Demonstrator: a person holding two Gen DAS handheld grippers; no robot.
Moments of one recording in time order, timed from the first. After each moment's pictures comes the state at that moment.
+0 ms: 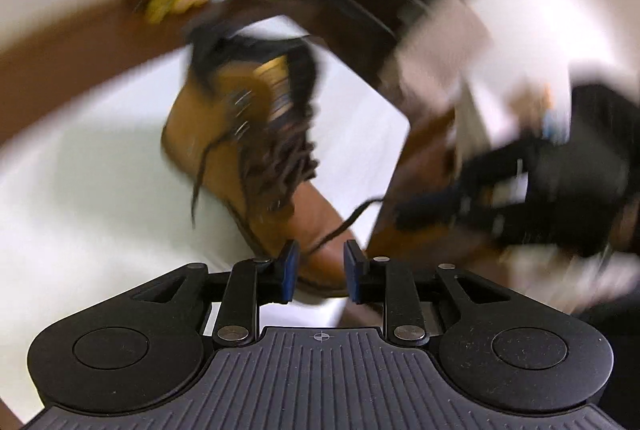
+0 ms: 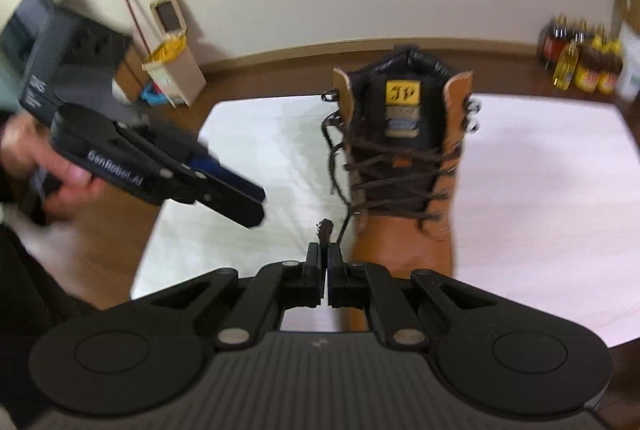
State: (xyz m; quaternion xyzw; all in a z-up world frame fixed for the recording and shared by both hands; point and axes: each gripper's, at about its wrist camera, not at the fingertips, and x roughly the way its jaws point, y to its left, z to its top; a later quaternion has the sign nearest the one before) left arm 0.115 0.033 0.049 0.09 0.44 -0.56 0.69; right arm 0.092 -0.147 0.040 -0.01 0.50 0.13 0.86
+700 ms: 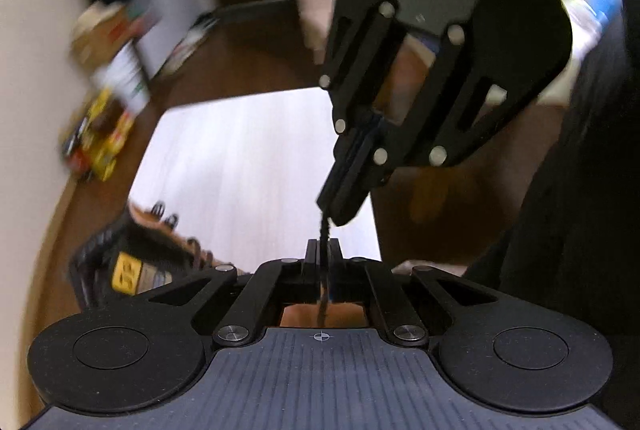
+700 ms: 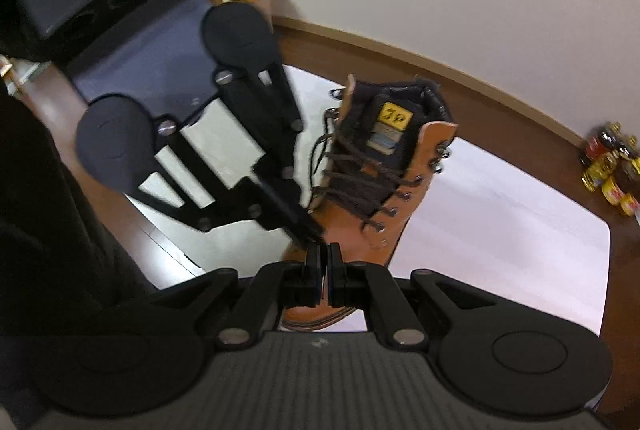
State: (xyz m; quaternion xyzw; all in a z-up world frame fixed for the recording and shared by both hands) left arm 0.042 -0.093 0.076 0.27 0.33 -0.59 0.69; right arm 0.085 -0.211 0.064 -0.15 0.47 0.27 0.83
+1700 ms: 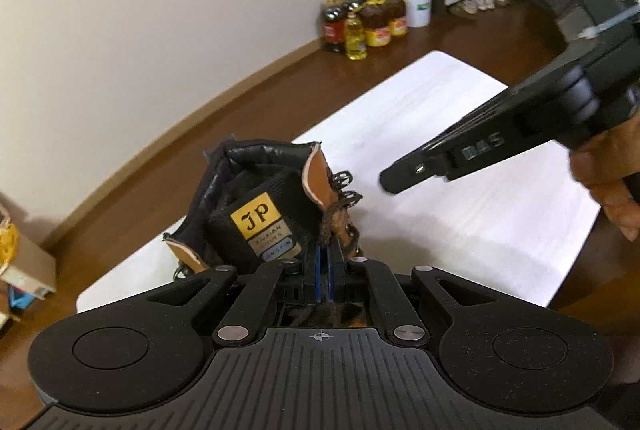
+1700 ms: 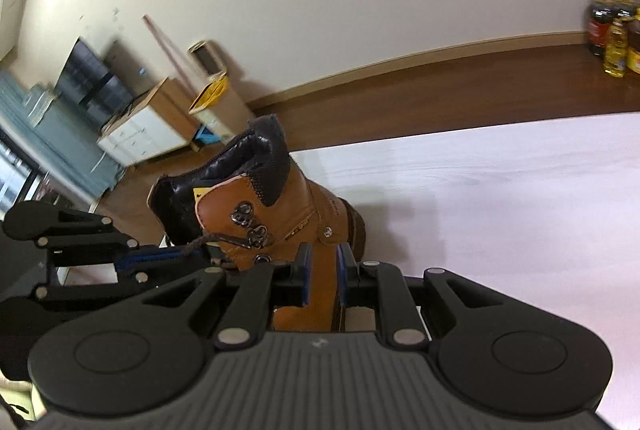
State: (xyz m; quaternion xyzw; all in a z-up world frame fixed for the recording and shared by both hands) left arm 0.073 -0.155 0.071 0.22 0.41 -0.19 0.86; right arm 0.218 -0.329 -0.025 0.13 0.47 0.26 0.83
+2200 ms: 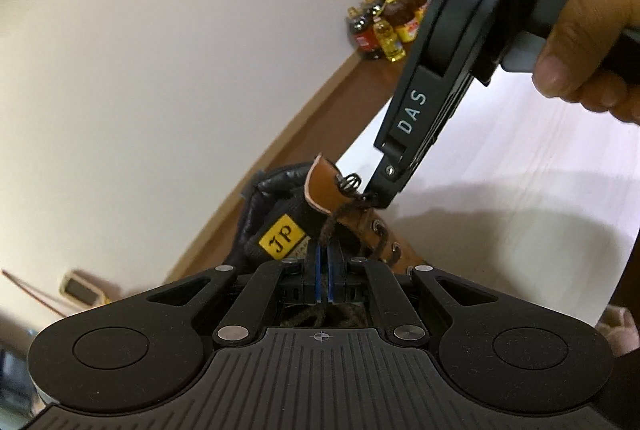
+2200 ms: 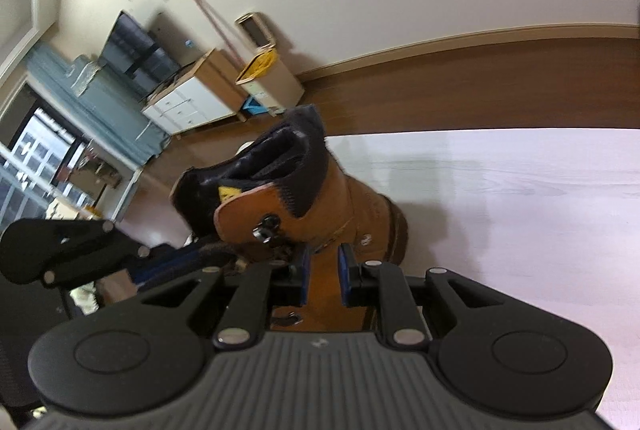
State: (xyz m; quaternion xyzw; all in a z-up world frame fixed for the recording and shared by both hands) left arm 0.030 -0.178 0.067 0.38 0.33 -0.14 0.85; right arm 0.231 -0.332 -0.021 0.14 0.48 0.33 0.80
